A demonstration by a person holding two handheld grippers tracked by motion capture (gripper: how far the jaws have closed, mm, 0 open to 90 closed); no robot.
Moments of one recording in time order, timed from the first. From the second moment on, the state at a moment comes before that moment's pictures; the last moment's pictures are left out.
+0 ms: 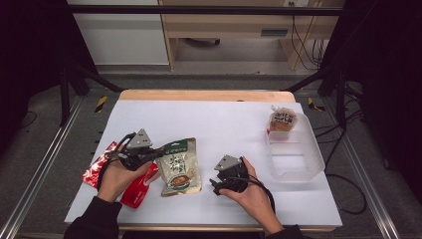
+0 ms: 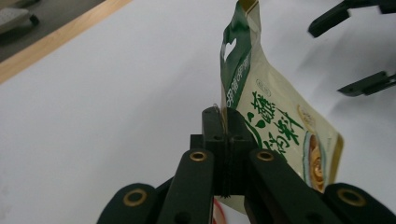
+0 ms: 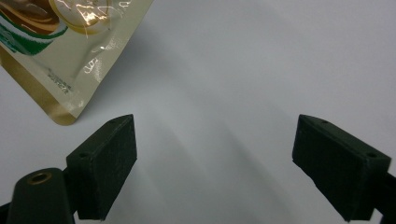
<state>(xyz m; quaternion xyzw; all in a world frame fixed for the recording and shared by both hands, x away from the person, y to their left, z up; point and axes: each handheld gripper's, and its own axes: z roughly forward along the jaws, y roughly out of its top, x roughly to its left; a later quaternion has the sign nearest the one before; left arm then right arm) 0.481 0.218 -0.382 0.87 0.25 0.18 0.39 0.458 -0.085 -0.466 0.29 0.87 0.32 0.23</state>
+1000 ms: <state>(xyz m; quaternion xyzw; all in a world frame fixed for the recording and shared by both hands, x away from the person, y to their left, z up) 0.464 0.174 -0.323 0.90 0.15 0.17 0.38 0.461 -0.101 -0.383 0.23 0.91 0.27 0.21</state>
